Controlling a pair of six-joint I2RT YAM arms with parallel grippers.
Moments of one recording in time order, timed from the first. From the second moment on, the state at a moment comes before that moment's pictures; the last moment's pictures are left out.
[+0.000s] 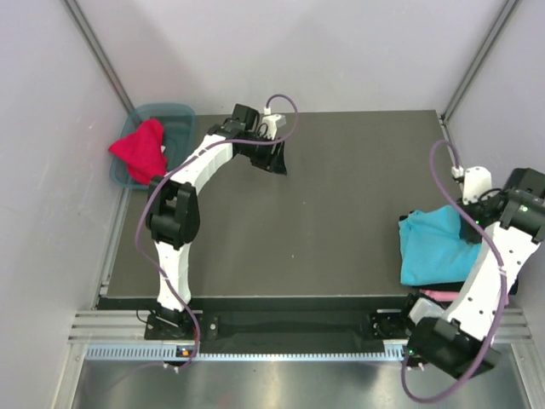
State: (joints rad) left arm -0.37 2.09 1.84 -0.67 0.60 0.04; right arm -0.55 0.99 1.29 -1.36 -0.21 -0.75
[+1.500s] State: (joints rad) left arm -0.45 2.02 1.84 -0.68 0.32 0.09; right arm -0.61 1.03 1.31 -1.00 -0.15 -0.82
